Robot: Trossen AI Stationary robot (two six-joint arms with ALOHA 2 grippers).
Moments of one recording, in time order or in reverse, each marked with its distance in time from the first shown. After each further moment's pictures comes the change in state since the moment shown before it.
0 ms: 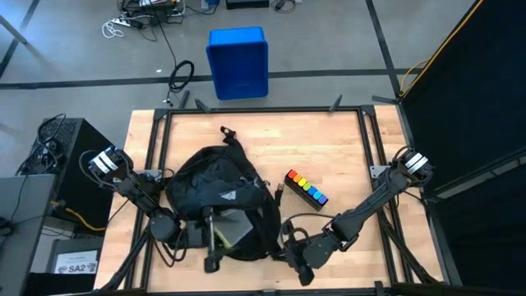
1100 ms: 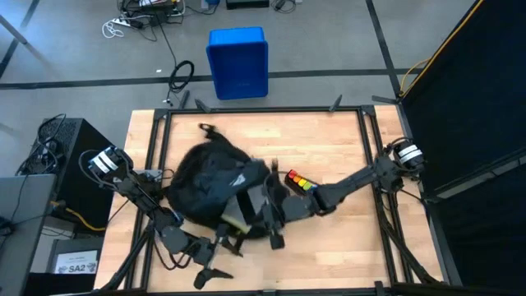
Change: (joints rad) left arm 0.005 -0.003 0.000 -0.455 0.394 -0.321; right arm -0.299 -0.009 -0.001 0.246 -0.171 0.054
